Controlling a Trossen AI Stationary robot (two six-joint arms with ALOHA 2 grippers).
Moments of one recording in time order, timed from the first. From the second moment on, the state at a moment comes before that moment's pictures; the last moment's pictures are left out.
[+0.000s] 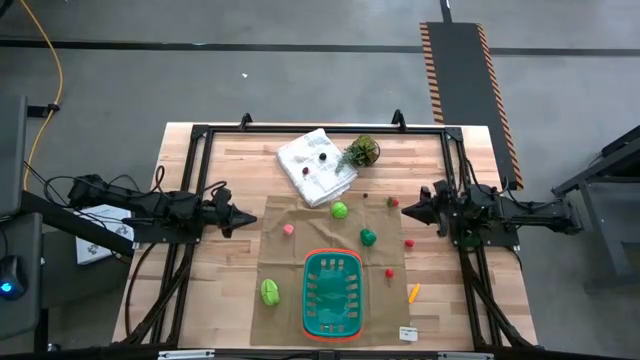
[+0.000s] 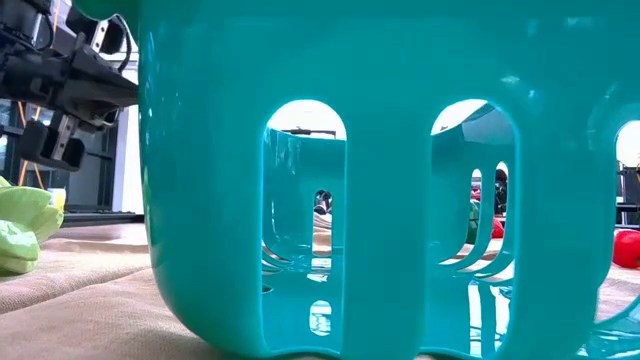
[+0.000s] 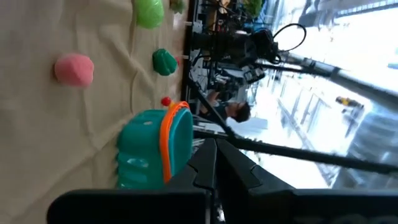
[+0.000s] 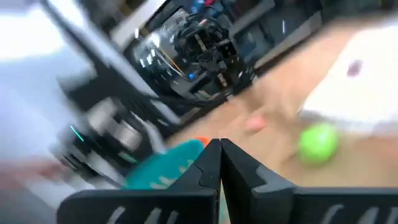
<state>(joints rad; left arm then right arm) -0.09 0.21 0.01 0.06 -0.17 -1.73 -0.04 0.02 0.01 0.03 -0.11 0.77</state>
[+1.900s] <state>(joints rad) -0.09 0.21 0.08 0.66 -0.60 -1.11 -0.04 0.10 0.31 0.49 0.54 0.56</state>
